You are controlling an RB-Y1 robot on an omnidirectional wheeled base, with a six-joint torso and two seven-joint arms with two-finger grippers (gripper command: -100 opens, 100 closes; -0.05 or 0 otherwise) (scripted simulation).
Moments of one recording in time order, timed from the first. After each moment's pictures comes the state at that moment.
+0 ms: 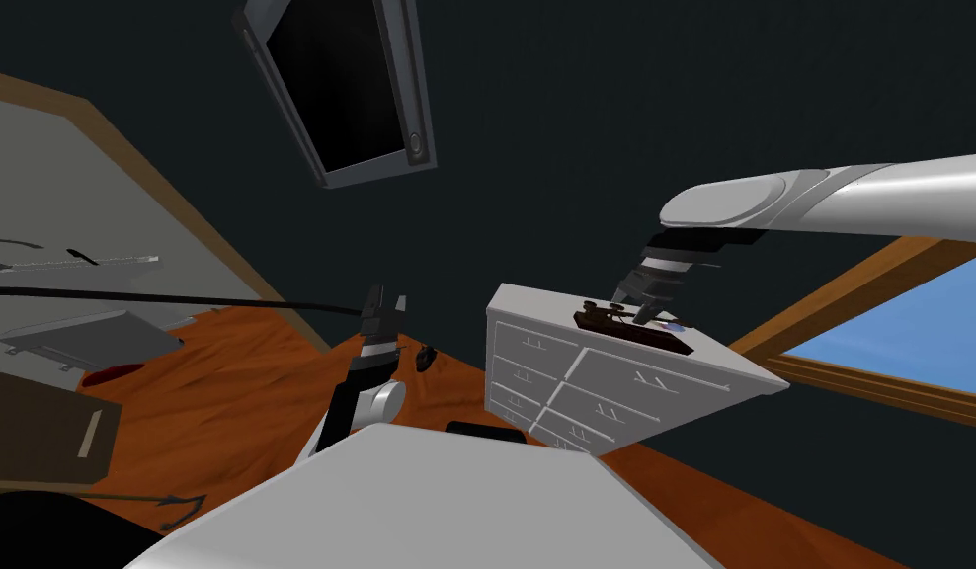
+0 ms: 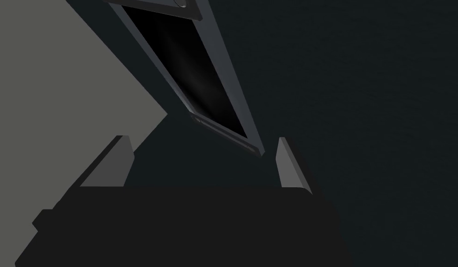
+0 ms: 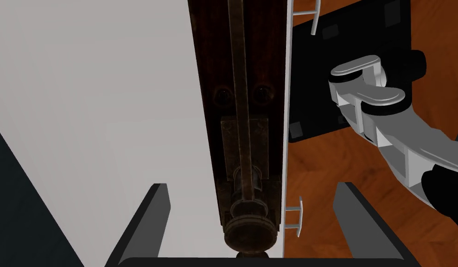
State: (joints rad) left arm 0.46 -0.03 0.06 -2.29 0.11 -0.45 -0.08; right arm 0.97 -2.38 -1.06 -1.18 0.97 -1.67 -0.40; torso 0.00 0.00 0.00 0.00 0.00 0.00
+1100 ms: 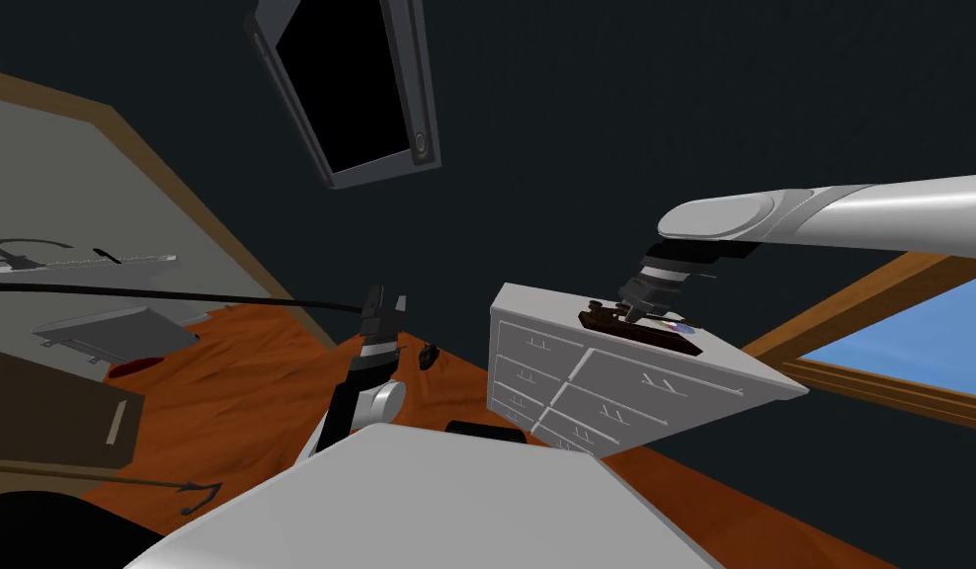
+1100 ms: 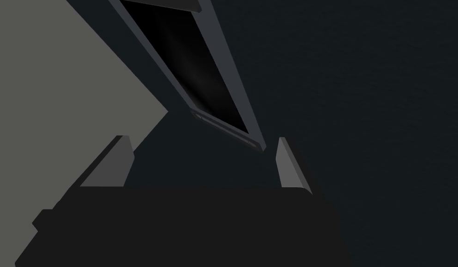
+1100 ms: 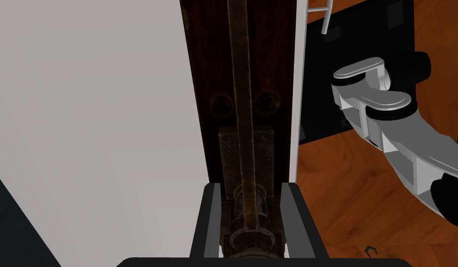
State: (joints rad) left arm 0.46 -0.03 0.06 -2.29 0.11 -0.45 -0.08; right arm 1.01 -2.36 -1.03 -1.20 0.98 -1.61 -0.38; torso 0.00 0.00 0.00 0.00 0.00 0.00
